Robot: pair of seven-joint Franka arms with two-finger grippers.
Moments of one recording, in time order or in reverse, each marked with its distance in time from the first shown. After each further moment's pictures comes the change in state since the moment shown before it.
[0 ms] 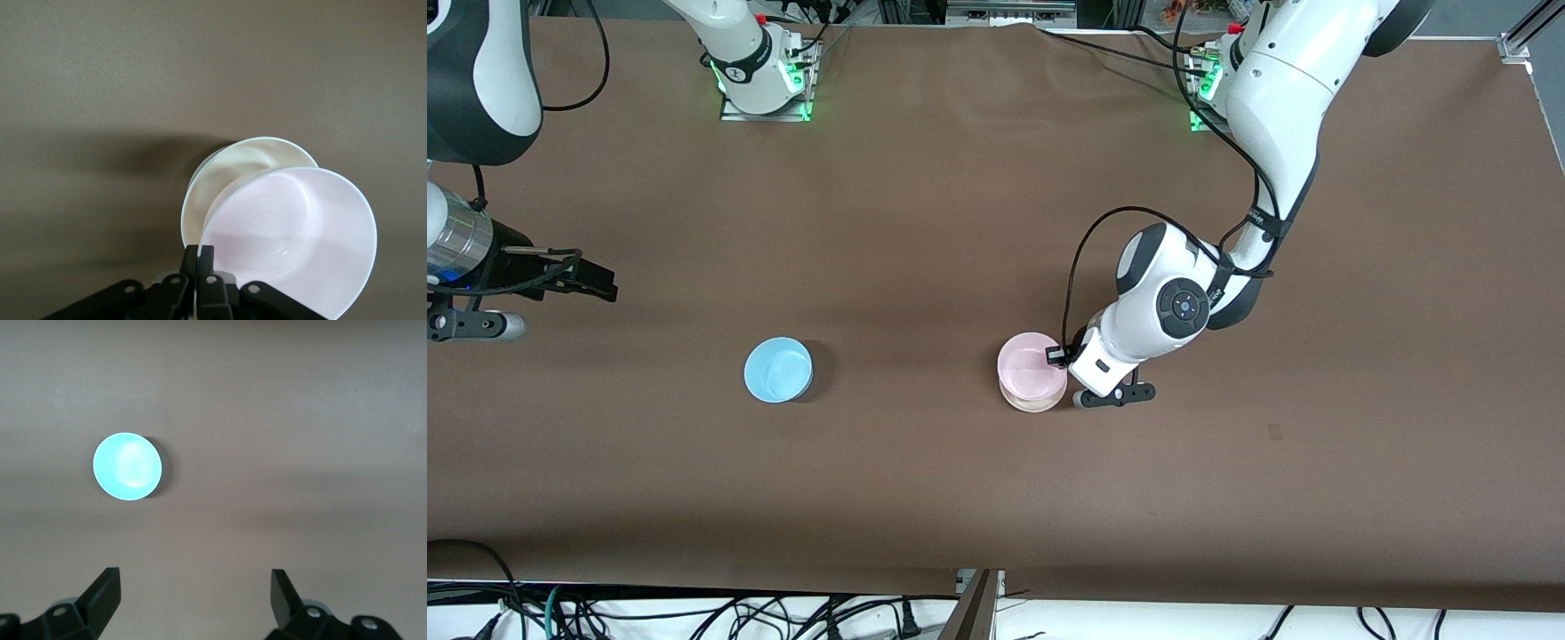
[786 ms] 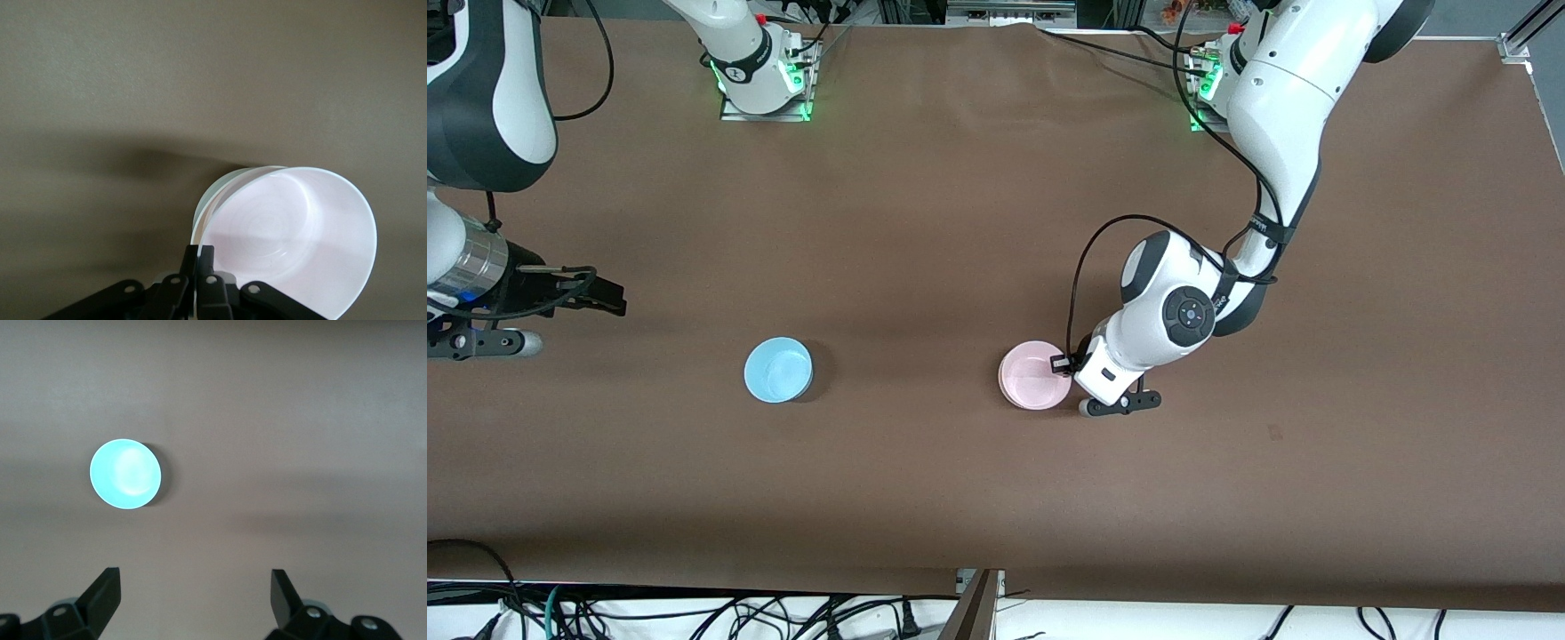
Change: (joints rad) left arm 0.007 0.020 0.013 0.033 0.000 0.001 0.000; right arm 0.000 0.046 0.000 0.017 0.004 0.036 -0.035
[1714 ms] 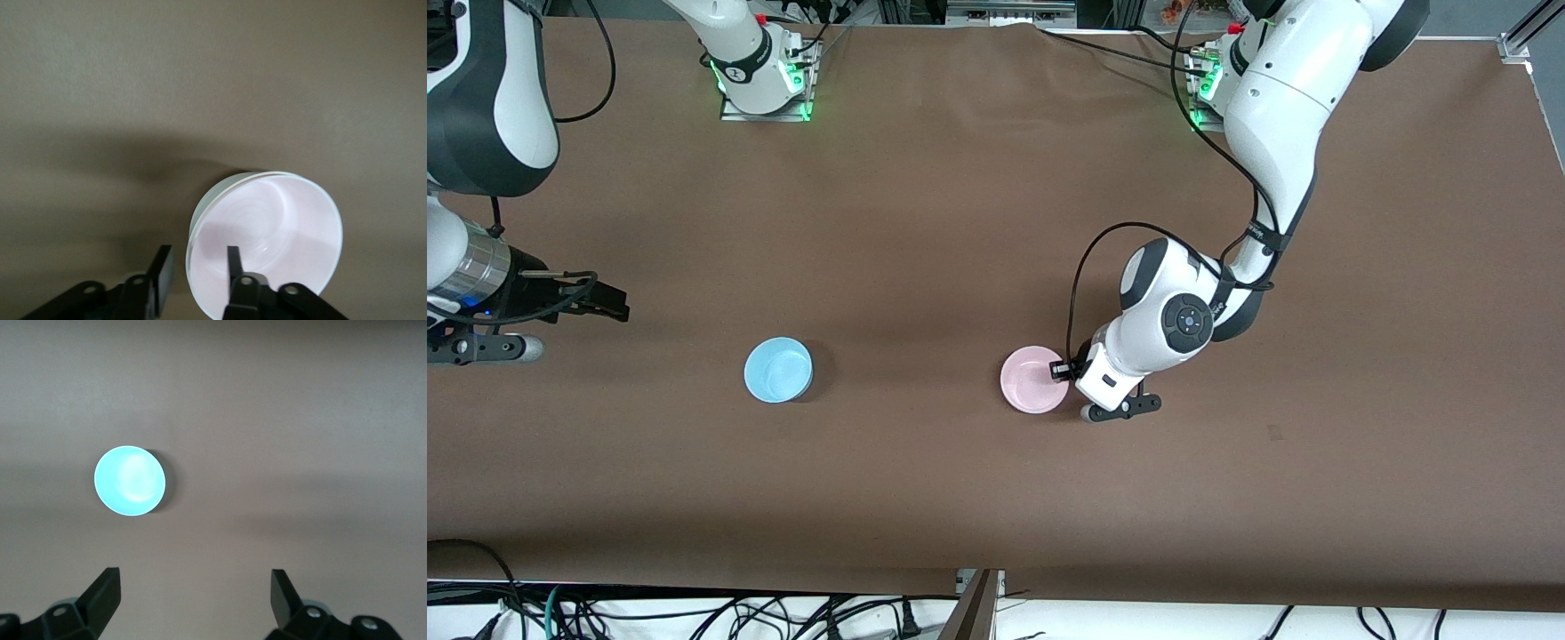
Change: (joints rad) left arm 0.003 0.018 -0.001 0.032 0.000 -0.006 -0.033; right arm 0.000 0.017 0.000 -0.001 0.017 0.028 0.000
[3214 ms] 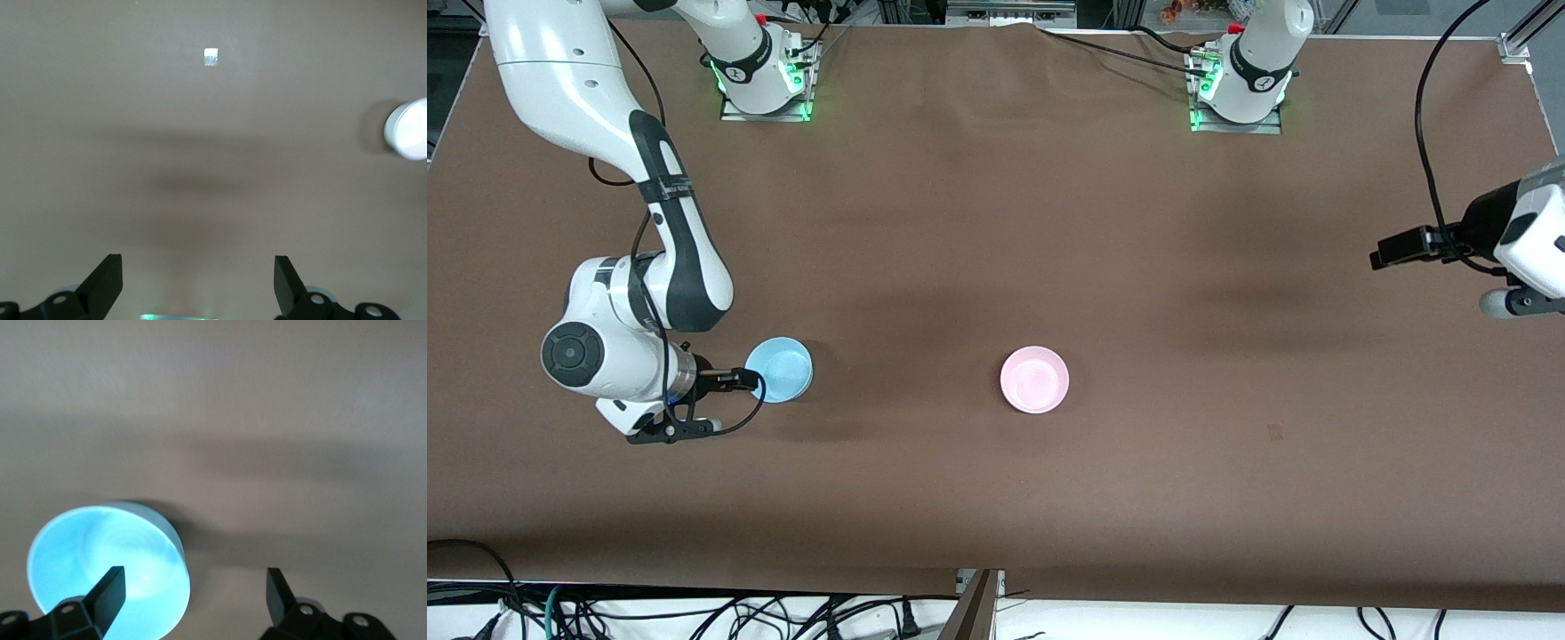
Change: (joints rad) left arm 0.351 -0.599 0.165 0.017 0.178 -0.898 0.443; right arm 0.081 0.384 0.009 -0.061 0.052 0.362 0.006
